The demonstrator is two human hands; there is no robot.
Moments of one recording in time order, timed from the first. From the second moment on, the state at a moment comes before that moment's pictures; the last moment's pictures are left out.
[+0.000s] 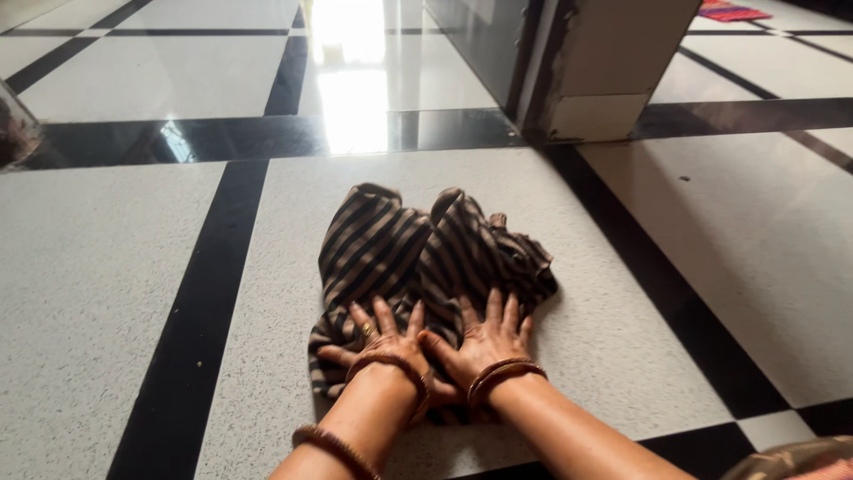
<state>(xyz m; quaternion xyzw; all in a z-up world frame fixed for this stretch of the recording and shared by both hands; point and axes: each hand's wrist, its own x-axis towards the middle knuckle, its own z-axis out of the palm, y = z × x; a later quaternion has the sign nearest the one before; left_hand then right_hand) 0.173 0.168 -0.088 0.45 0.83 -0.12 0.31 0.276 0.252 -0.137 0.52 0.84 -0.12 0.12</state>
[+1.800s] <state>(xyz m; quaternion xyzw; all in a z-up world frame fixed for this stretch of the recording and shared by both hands) 0.113 0.241 -0.090 0.50 0.82 -0.12 0.24 0.204 0.359 -0.106 0.41 0.86 -0.02 0.29</state>
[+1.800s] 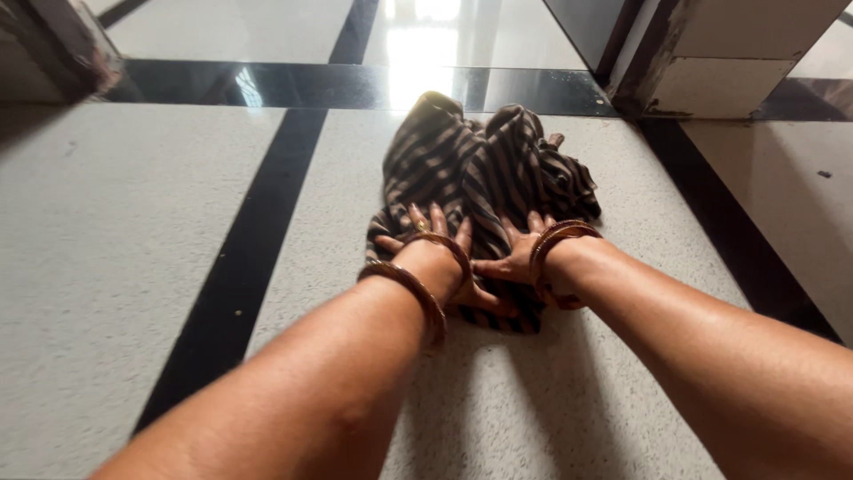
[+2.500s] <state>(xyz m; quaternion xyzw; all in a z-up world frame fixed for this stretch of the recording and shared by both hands) 0.185 0.156 -0.093 0.49 0.82 -0.15 0.25 0.268 0.273 -0.100 0.36 0.87 0.00 0.34</state>
